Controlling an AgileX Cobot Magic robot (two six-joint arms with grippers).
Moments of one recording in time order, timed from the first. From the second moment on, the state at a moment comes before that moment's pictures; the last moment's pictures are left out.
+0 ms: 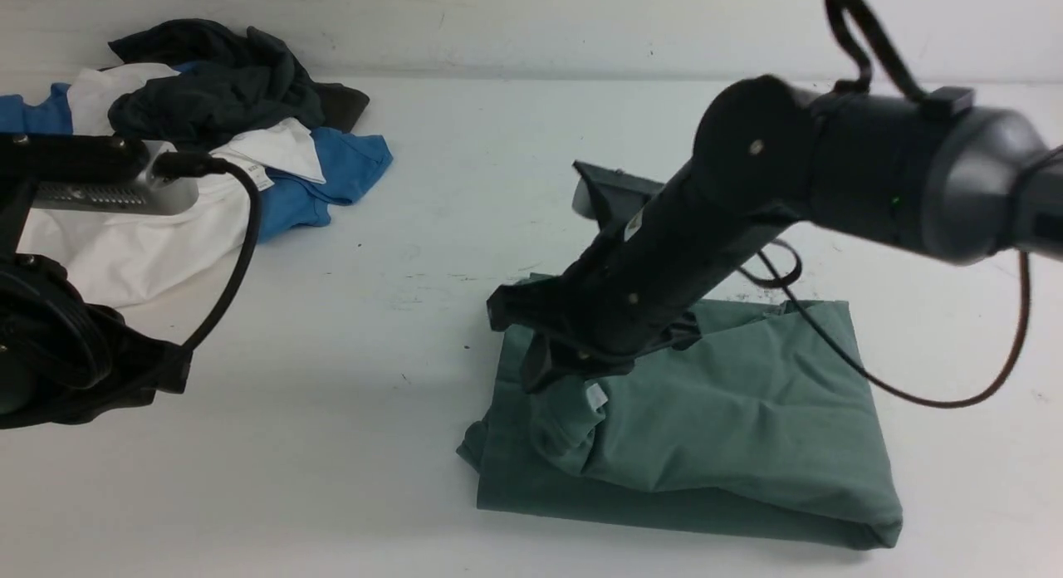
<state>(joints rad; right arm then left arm) 0.61 1.89 -1.47 0.50 0.91 0.10 -0.09 1.09 -0.93 -0.18 0.97 0.09</state>
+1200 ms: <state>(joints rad) 0.31 1.67 -1.37 0.06 1.24 -0.02 -0.32 1.59 -1.17 -0.62 0.87 0.42</state>
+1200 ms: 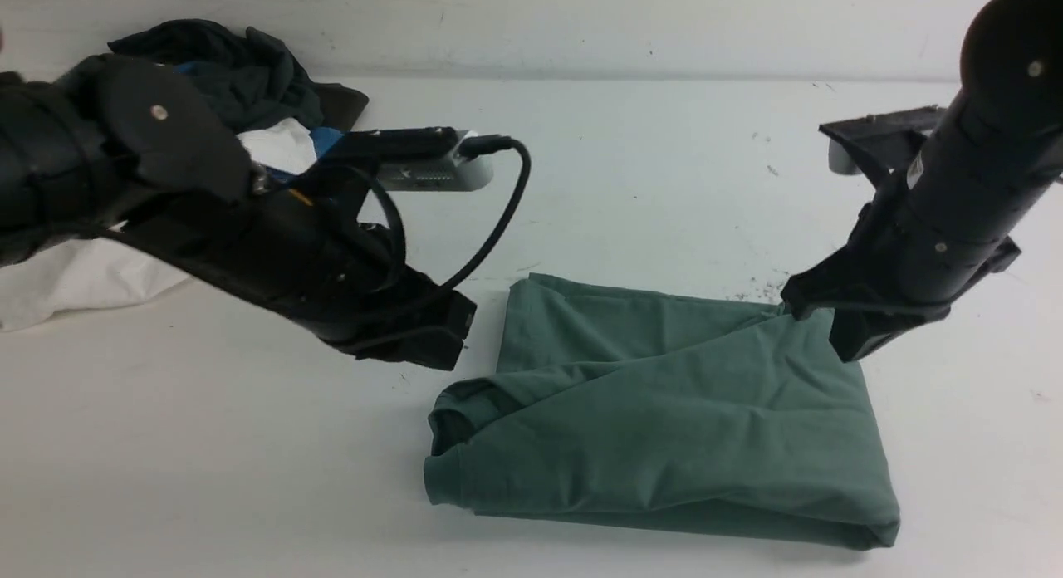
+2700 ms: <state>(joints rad) 0.31 1.87 -1.37 0.30 1.22 -0.14 -0.32 1.67 -1.24 -0.71 0.95 0.64</state>
